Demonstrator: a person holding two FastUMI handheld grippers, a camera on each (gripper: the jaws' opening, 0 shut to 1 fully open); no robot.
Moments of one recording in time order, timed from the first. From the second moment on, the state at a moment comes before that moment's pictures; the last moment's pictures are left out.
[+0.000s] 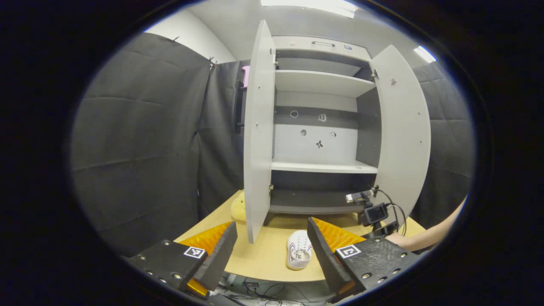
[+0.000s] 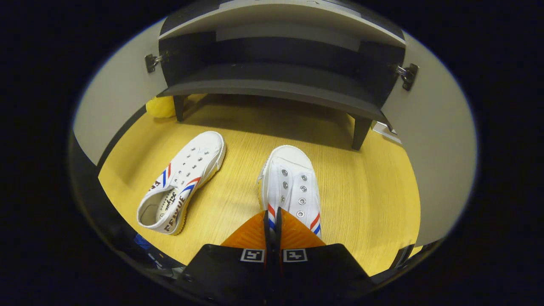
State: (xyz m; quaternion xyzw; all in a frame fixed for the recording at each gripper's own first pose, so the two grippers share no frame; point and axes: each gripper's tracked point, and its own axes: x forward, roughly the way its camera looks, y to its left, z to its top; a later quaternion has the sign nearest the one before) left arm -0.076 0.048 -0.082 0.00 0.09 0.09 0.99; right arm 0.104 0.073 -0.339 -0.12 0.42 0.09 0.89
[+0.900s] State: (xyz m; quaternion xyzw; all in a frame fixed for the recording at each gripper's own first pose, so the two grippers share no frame) left arm -0.024 0.007 -0.071 0.04 0.07 -0.01 1.00; right arm 0.136 0.121 -0.053 -0.03 0.16 0.12 0.98
